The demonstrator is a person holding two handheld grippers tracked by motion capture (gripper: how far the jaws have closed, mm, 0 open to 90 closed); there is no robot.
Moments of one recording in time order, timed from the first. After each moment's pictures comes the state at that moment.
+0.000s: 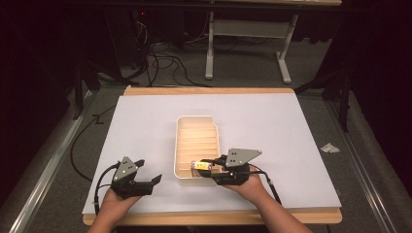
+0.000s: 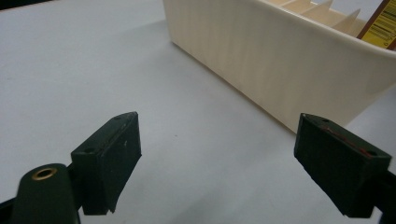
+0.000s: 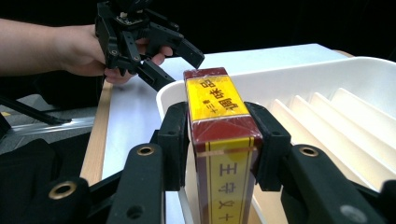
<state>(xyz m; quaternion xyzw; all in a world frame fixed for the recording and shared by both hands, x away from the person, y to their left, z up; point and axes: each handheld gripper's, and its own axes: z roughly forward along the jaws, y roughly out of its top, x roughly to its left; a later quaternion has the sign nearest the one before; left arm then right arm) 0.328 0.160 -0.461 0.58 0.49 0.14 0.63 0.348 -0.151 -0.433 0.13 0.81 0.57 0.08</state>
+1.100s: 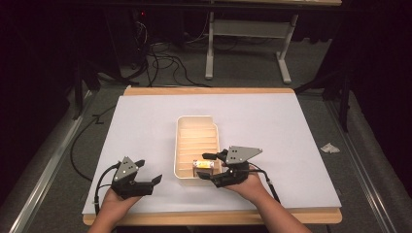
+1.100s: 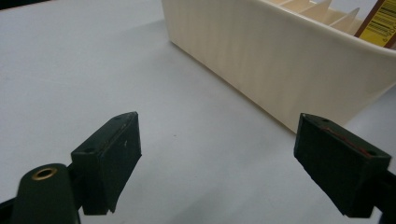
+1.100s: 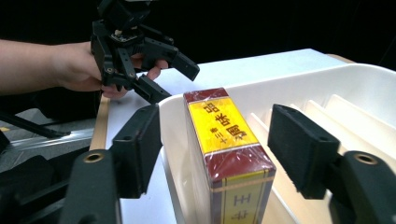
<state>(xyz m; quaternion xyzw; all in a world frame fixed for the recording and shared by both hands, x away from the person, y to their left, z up) 0.328 0.159 -0.461 0.59 0.49 0.14 0.63 0.349 -0.149 -0.428 0.15 0.79 0.58 0.08</state>
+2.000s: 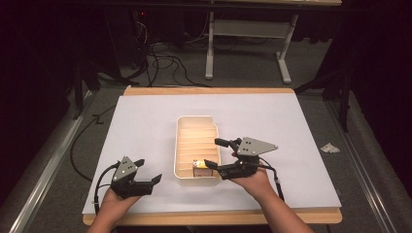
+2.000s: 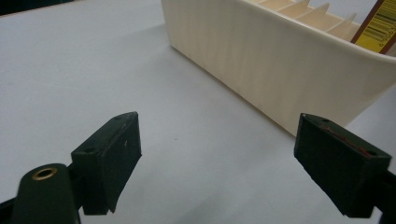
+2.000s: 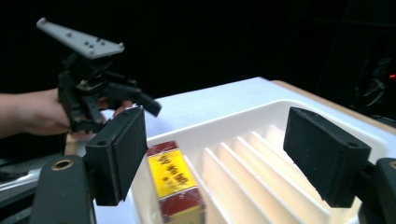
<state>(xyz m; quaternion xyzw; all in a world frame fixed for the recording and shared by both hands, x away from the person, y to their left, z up) 0.328 0.161 -0.459 0.58 0.48 0.14 0.64 0.346 -0.168 -0.396 0.21 0.75 0.61 0.15</state>
